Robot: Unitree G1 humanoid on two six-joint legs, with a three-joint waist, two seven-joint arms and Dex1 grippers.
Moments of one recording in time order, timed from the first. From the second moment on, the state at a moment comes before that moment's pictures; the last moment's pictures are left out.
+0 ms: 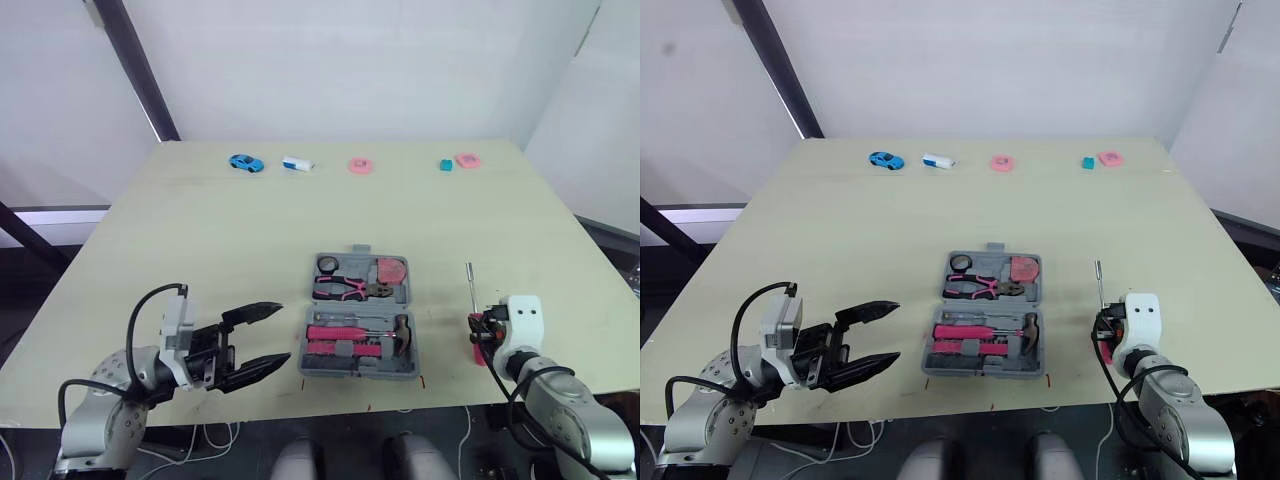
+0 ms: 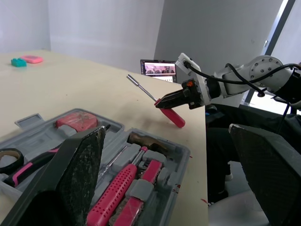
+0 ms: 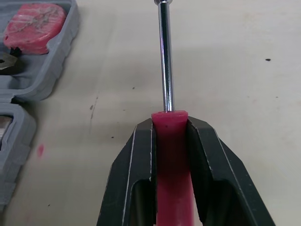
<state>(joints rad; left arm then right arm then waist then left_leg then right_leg) 0.08 0.62 0.24 -0.14 -0.71 0.16 -1.38 0.07 -0.23 -0.14 -0.47 0.32 0.84 0.15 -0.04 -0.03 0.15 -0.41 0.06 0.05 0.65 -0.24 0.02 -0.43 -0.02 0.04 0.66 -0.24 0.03</state>
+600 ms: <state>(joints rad) 0.10 0.64 0.24 -0.14 -0.71 0.16 -1.39 0.03 -0.22 -0.09 -0.41 0.28 0.89 0.15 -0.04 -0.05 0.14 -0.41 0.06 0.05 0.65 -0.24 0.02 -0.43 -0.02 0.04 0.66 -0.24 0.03</state>
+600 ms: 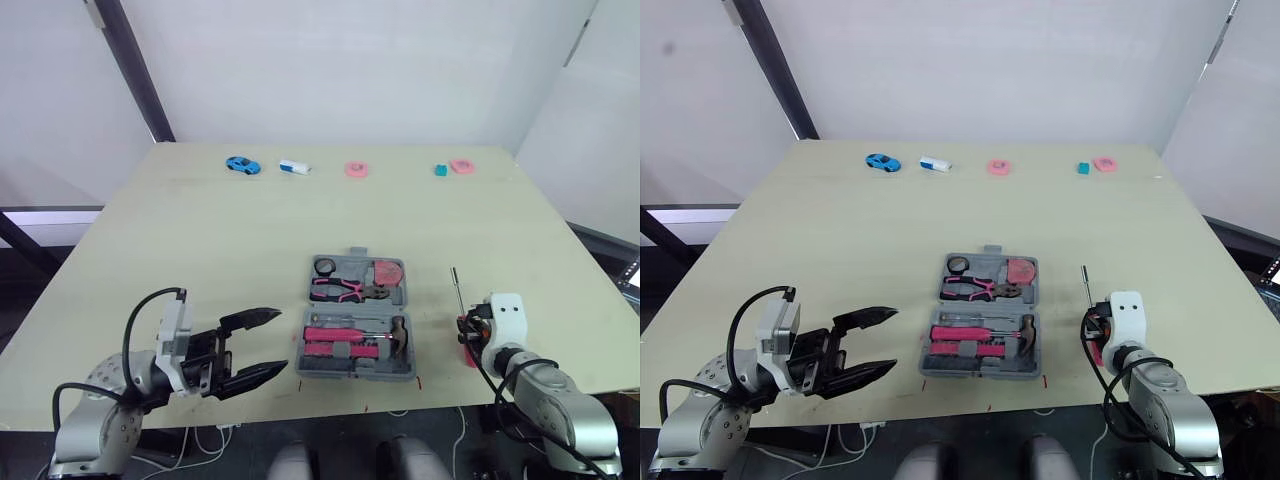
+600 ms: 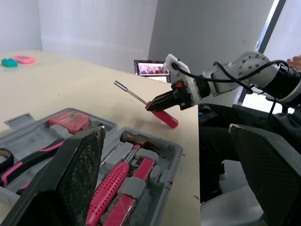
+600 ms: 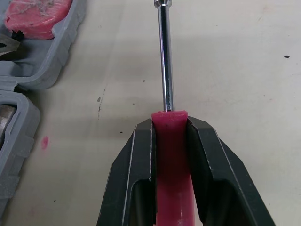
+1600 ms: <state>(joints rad) 0.07 0.62 0.23 -0.16 -0.73 0.19 -1.37 -0.15 -0.79 -0.17 -0.38 0.56 0.84 0.89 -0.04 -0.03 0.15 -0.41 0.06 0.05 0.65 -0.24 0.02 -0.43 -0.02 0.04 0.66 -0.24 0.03</state>
